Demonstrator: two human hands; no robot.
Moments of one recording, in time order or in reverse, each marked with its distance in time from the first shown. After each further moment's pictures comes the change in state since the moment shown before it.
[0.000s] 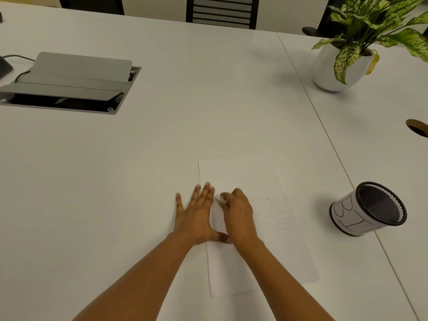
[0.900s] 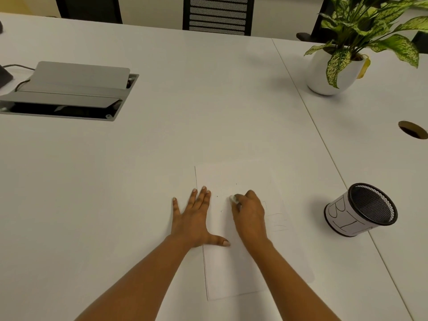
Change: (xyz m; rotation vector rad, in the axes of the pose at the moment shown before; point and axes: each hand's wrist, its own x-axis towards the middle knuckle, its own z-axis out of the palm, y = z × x) left_hand -0.001 0.001 -0.002 0.004 -0.034 -0.012; right_hand 0.008 0.020 -0.020 0.073 0.152 0.126
